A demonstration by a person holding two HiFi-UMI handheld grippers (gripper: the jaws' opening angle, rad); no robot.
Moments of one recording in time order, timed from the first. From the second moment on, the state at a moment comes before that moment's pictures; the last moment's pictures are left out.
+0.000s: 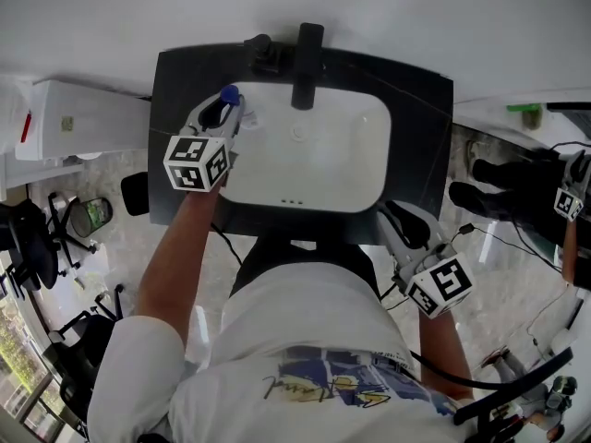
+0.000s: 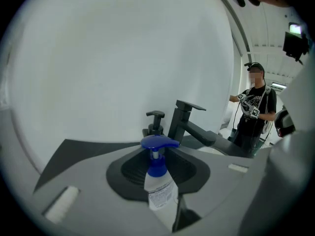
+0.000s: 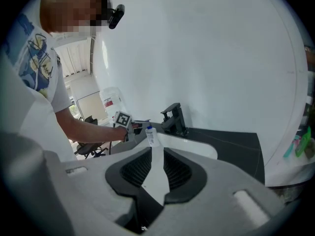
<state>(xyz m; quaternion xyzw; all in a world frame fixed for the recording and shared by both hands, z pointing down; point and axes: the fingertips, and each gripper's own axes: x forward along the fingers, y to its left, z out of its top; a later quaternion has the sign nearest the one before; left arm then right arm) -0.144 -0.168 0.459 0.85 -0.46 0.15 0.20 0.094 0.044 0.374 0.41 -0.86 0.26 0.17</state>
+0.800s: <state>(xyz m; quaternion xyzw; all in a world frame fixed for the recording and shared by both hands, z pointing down) -0.181 -0.261 0.408 0.87 -0.47 0.15 0.08 0.069 0.039 0.372 0.44 -0.84 0.25 0.18</state>
